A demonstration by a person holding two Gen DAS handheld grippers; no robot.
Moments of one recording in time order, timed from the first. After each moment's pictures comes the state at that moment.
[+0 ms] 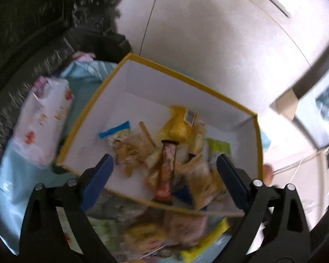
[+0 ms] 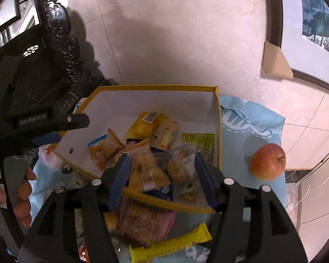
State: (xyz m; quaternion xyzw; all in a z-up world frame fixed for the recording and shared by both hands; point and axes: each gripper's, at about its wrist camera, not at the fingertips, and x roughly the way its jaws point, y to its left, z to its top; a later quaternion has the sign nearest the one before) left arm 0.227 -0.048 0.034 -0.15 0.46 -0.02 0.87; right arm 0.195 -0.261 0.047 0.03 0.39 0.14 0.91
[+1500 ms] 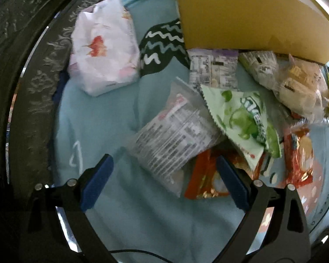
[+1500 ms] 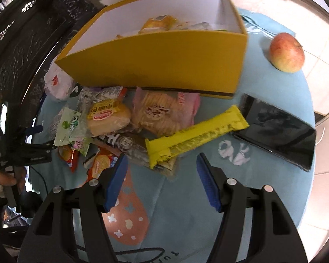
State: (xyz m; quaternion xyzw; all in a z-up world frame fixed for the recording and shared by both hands) left arm 0.122 0.052 -0.093 0.11 0.60 0.00 0.79; right arm 0.113 -0.242 -0.039 0.05 0.57 0.16 0.81
